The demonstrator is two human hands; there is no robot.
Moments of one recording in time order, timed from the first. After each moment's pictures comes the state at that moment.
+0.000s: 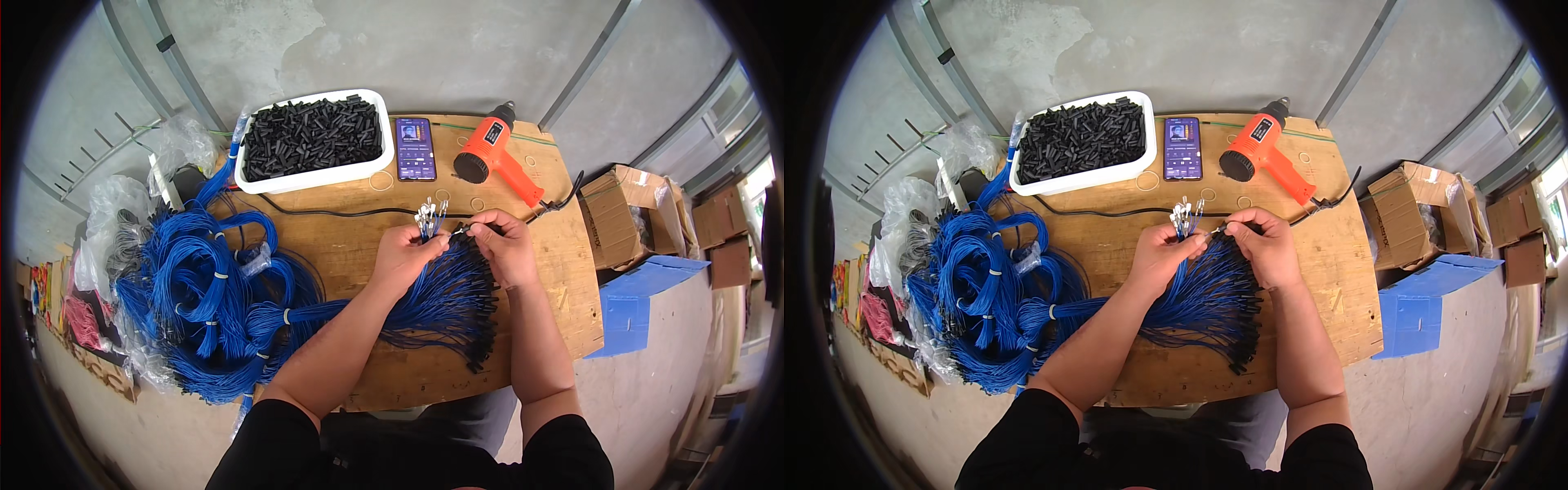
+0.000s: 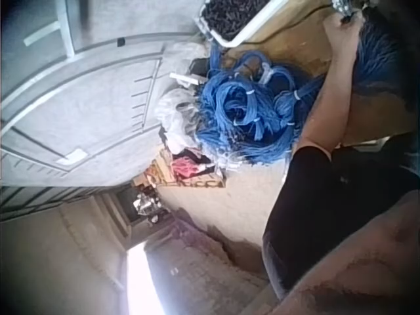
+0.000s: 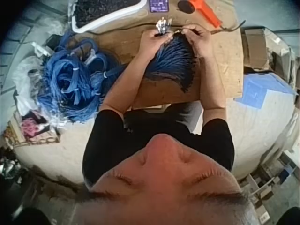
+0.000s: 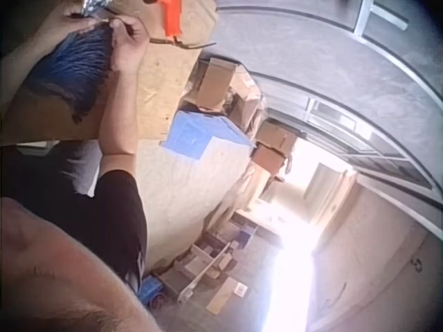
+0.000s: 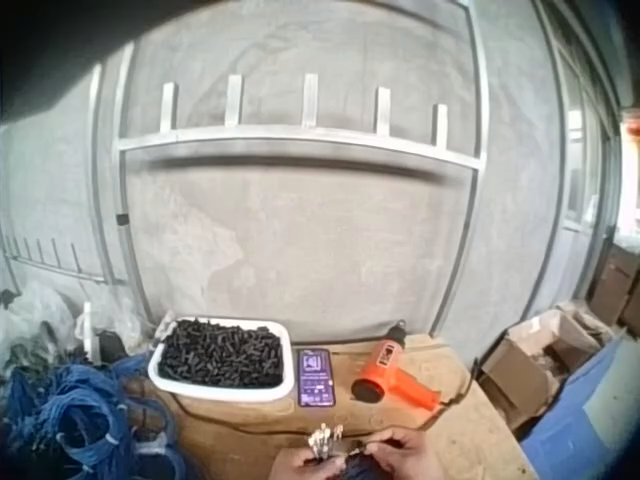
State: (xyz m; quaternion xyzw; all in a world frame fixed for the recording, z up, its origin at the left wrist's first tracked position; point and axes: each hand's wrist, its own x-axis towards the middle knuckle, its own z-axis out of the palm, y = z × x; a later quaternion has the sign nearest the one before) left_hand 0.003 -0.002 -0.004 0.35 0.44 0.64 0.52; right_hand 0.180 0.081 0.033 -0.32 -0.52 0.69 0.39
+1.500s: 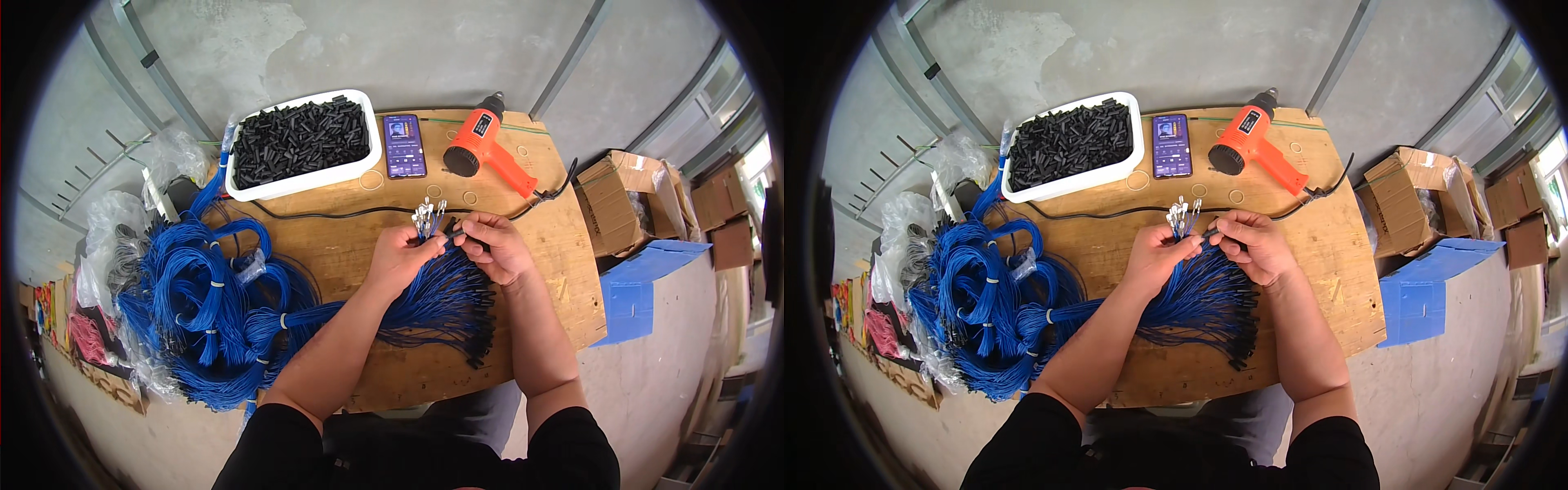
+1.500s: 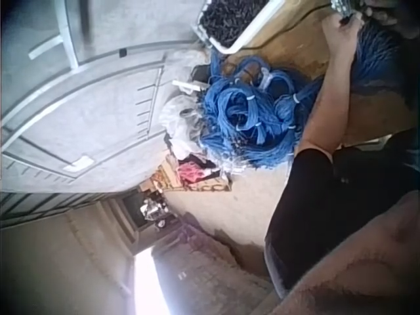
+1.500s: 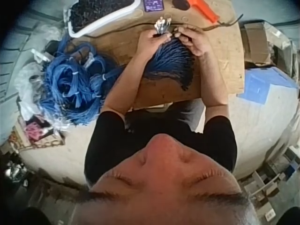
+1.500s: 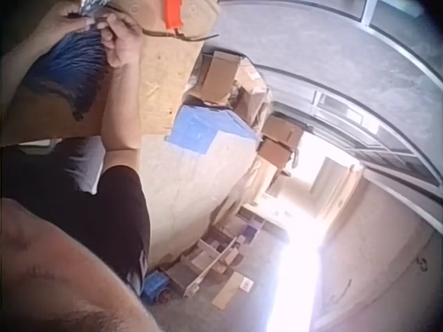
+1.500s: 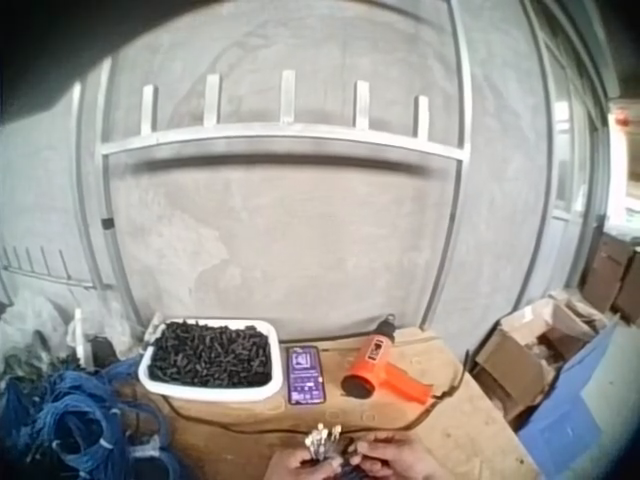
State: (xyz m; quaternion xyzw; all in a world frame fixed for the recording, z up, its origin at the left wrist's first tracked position) left_hand 0.003 -0.004 0.001 0.40 0.47 0.59 0.53; right_hand 0.188 0.087 0.036 -0.26 -0.38 0.84 0.27
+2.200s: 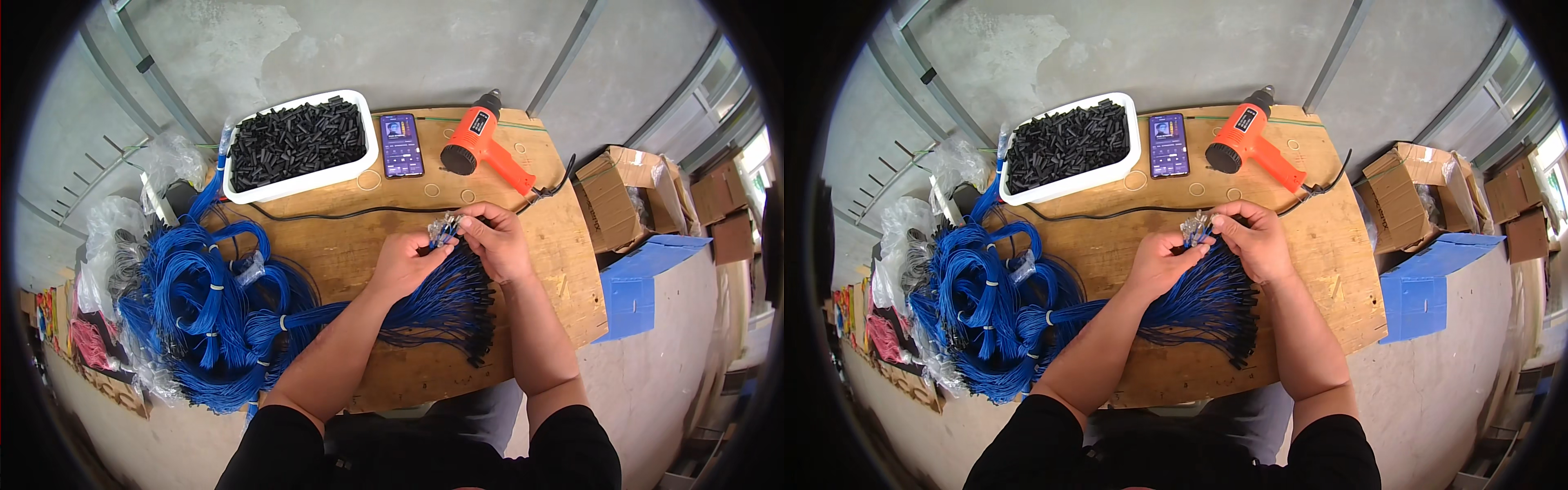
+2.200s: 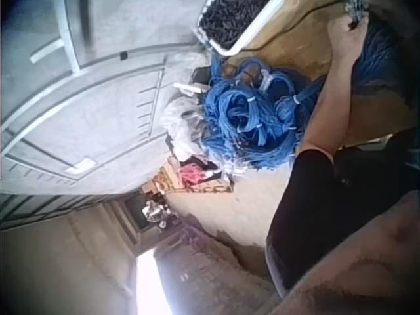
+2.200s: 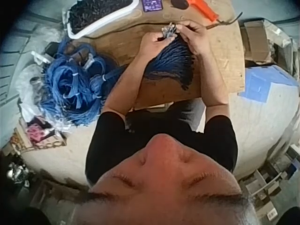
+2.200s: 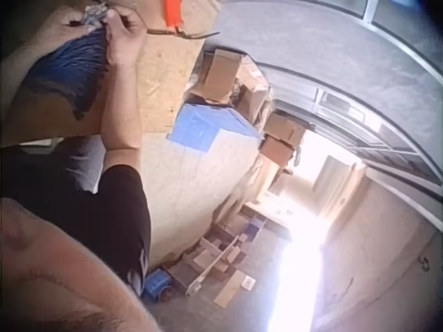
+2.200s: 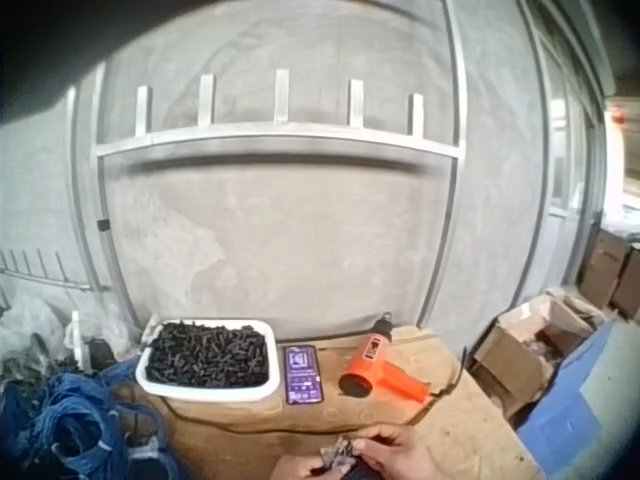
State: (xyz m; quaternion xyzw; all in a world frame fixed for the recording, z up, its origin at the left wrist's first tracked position) left_hand 0.009 -0.004 0.003 0.53 0.50 0.53 0.42; right_hand 0.180 0.077 0.033 -0.29 -0.49 0.72 0.39
